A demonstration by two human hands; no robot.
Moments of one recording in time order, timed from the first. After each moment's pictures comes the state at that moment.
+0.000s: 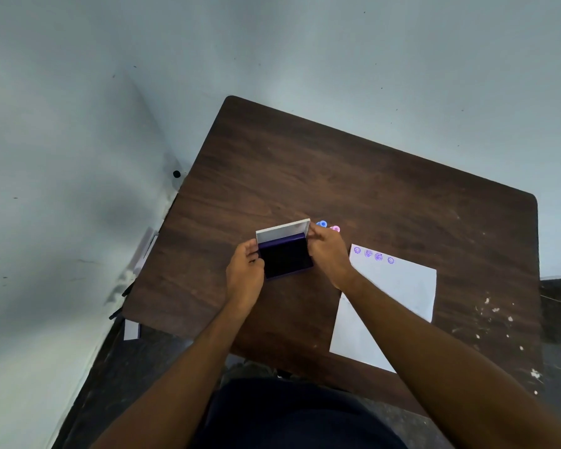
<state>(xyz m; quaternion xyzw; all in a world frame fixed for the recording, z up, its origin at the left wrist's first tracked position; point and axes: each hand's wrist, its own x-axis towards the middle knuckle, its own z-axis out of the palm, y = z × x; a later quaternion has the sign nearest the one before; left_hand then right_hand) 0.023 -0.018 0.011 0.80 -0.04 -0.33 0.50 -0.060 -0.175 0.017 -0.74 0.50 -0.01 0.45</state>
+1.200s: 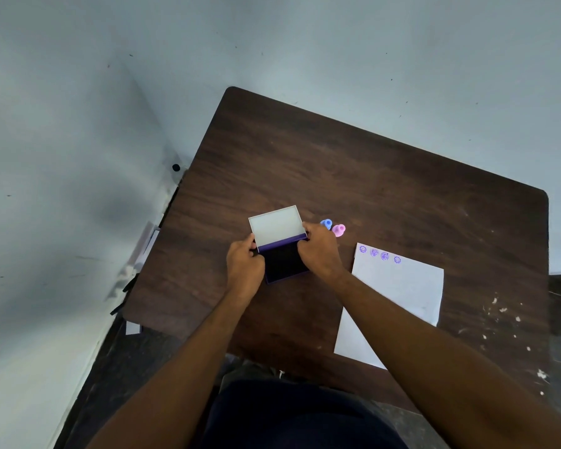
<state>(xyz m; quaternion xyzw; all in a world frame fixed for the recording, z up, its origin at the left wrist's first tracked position) 0.045 -0.028 -0.002 0.86 -0.10 -0.32 0.39 -0.038 -0.166 0.003 -0.78 0.46 0.03 0.42</state>
